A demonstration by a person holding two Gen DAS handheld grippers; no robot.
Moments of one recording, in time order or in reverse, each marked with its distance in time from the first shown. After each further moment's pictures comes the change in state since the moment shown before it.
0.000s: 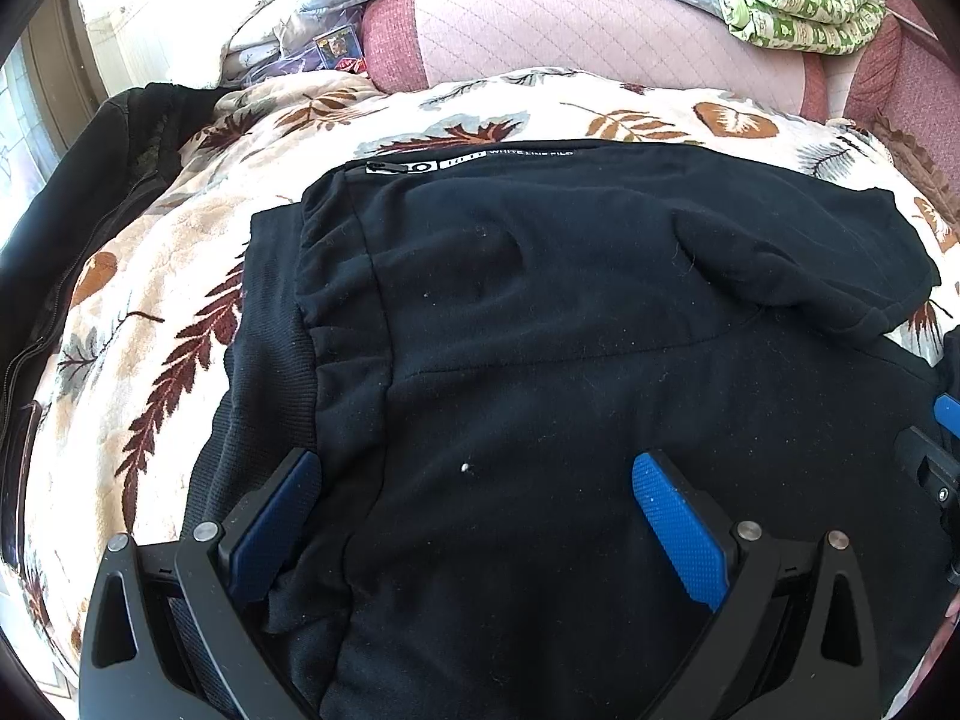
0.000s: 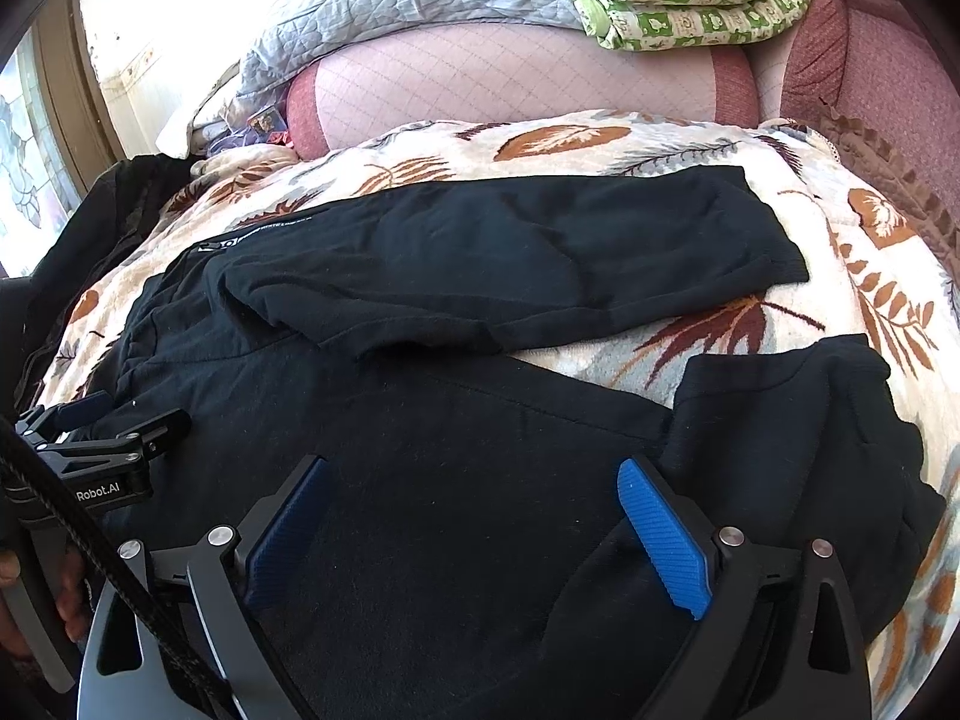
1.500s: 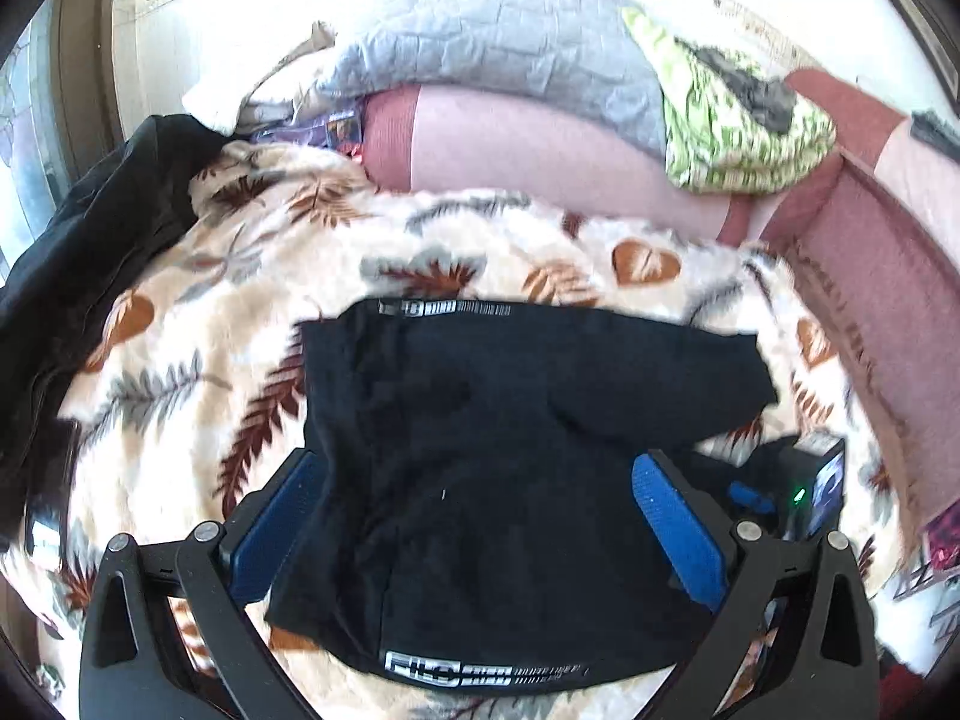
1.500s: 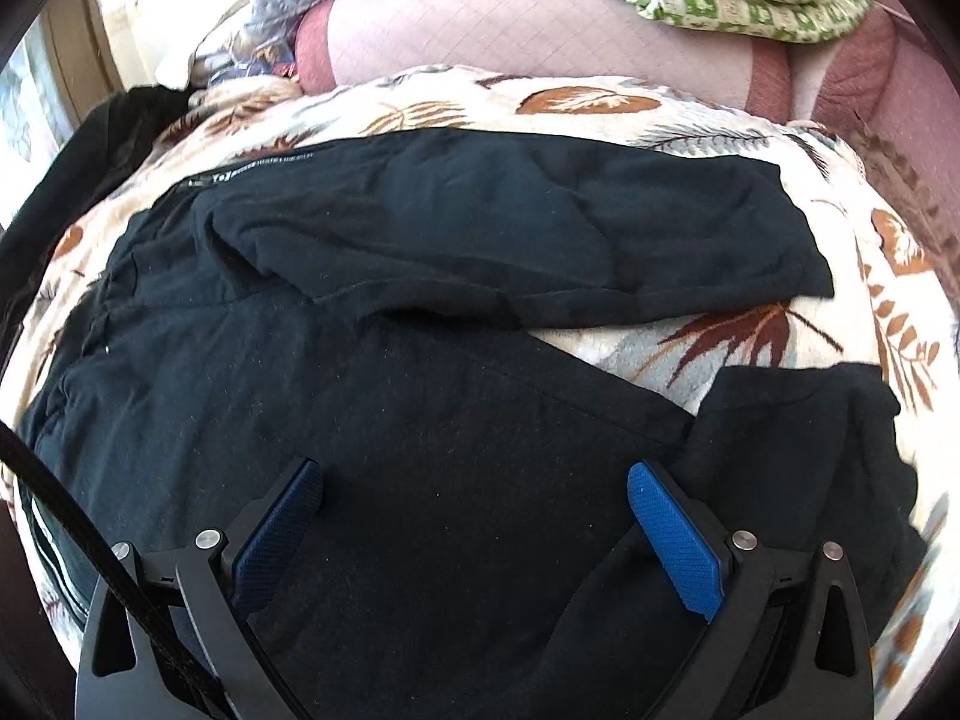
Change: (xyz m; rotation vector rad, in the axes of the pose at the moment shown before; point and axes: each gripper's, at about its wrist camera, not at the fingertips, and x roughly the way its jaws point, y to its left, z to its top) left arm -0.144 0.045 0.051 -0.134 -0.109 -0.234; right arm 0.019 0.012 0.011 -0.122 0.142 -0.050
